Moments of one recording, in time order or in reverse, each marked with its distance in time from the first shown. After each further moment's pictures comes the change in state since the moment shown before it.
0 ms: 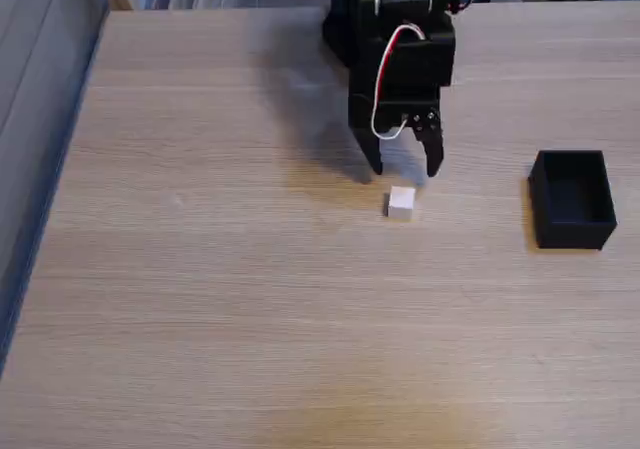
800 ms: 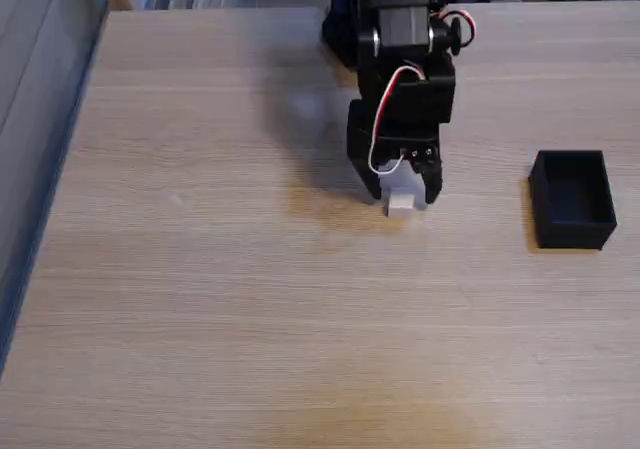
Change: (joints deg) arm 0.9 -13.4 -9.5 -1.8 1.8
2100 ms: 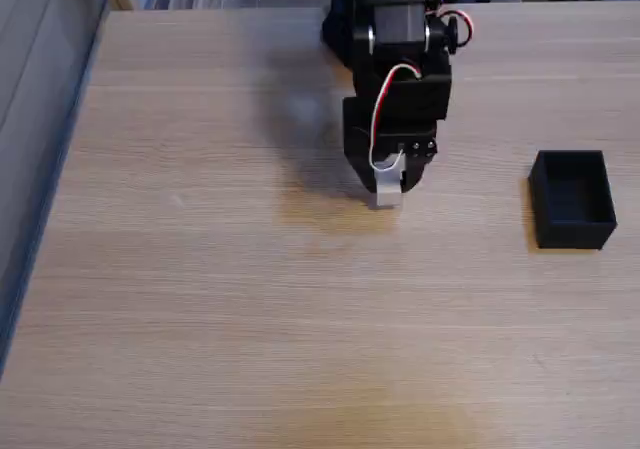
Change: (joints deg) arm 0.7 2.0 -3.6 7.2 -9.6
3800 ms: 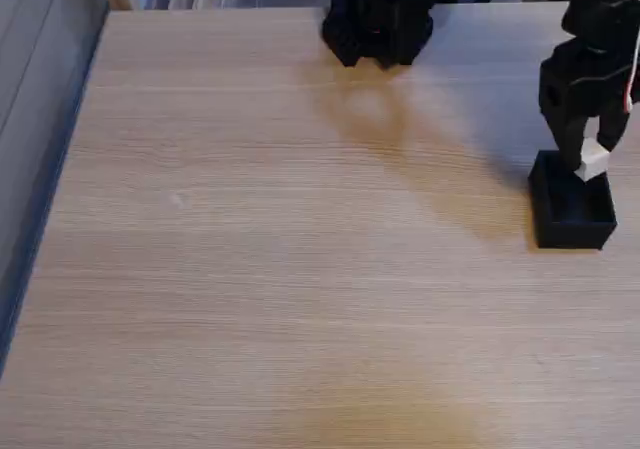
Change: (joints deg) arm -35.9 -11.7 -30.7 8.4 12.4
